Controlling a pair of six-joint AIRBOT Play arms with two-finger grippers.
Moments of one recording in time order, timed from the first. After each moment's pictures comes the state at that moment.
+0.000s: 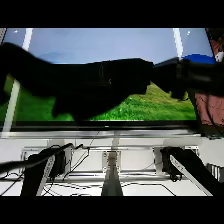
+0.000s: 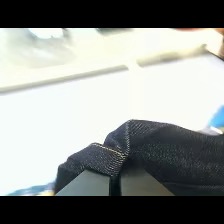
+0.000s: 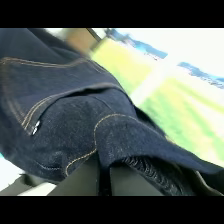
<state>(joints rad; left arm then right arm) 0.12 -0.41 1.22 1.03 -1.06 -1.18 0.25 -0.74 1.29 -0.64 1.19 1.35</state>
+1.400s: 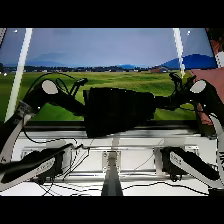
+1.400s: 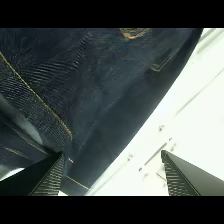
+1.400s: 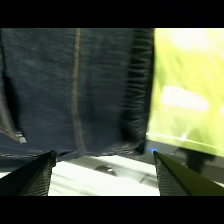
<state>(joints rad) -0.32 -1.15 0.83 0.89 -1.31 -1.24 -0.10 -1.11 0.78 -1.15 1.25 1.33</state>
